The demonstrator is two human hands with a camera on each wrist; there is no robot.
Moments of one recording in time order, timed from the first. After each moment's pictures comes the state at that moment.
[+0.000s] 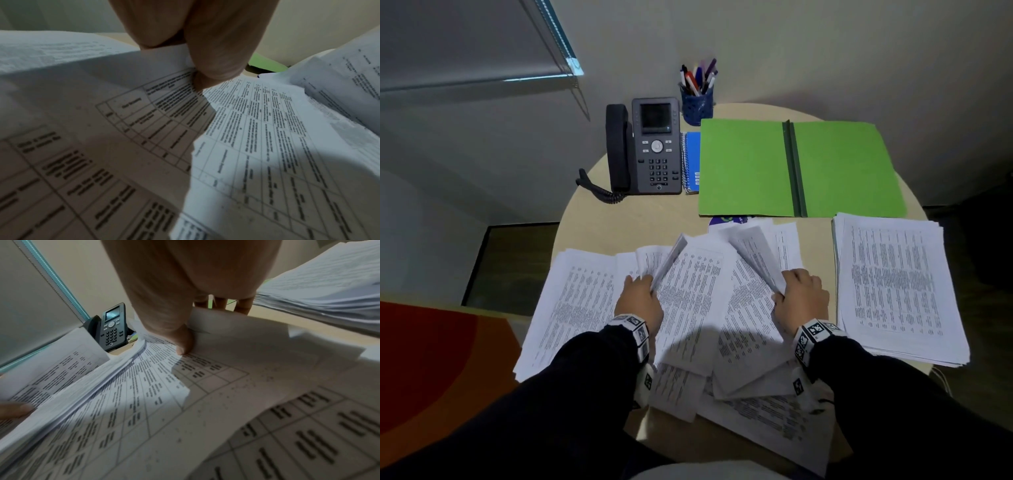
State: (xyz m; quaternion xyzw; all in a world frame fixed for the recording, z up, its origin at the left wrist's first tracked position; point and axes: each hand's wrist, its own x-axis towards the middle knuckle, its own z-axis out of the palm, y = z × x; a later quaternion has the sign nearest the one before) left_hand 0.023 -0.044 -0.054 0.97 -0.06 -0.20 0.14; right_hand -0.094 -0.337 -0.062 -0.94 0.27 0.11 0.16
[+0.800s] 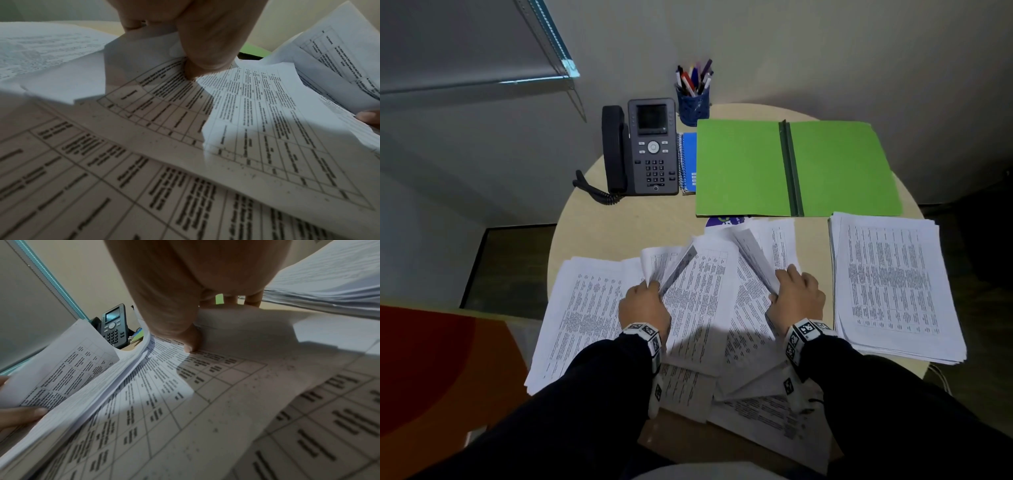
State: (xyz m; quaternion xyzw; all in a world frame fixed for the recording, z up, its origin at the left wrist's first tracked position) left_hand 0.004 -0.059 -0.059 0.98 -0.08 -0.15 0.07; right_hand -0.092 -0.331 -0.072 -0.93 0.29 0.14 0.14
